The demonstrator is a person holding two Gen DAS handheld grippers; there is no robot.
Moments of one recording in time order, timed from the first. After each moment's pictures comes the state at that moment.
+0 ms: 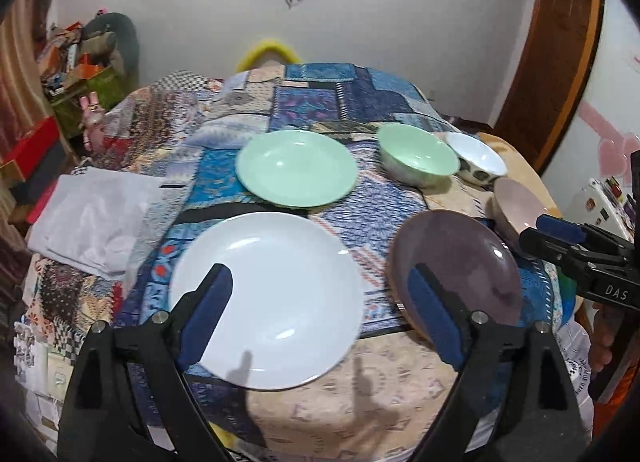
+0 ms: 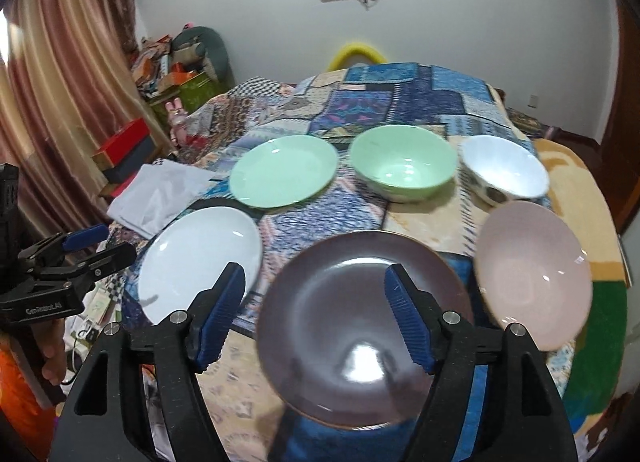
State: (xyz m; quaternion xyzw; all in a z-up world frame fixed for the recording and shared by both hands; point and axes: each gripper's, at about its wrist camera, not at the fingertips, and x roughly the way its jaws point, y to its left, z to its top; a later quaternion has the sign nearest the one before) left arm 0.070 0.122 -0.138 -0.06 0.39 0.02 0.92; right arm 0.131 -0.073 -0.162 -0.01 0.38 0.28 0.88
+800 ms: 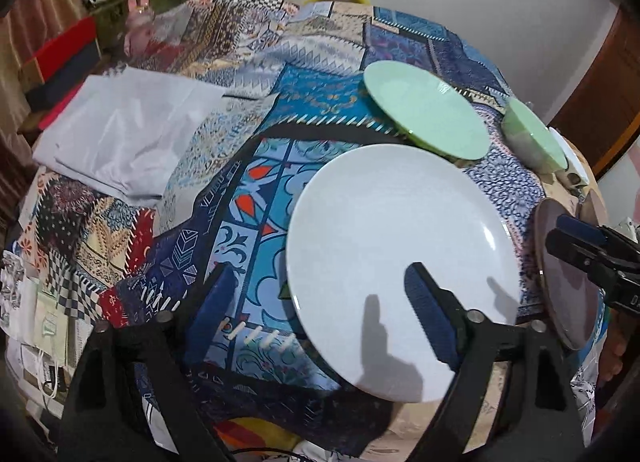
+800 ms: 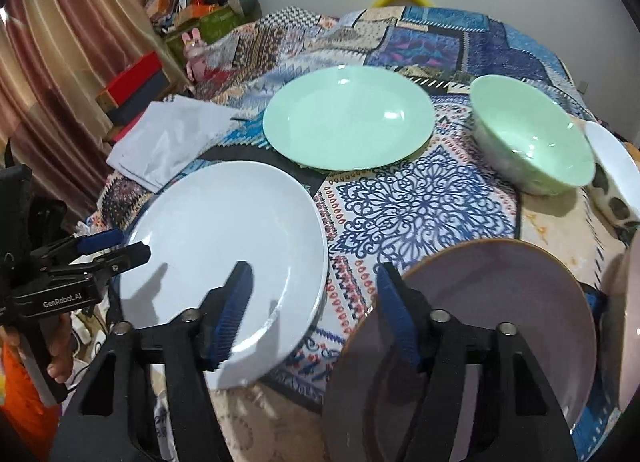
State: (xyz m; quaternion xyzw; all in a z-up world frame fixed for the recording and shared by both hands) left arm 0.088 0.244 -0.234 -0.15 0.47 0.09 0.86; right arm 0.173 0.035 -0.224 -0.06 0.46 0.32 0.83
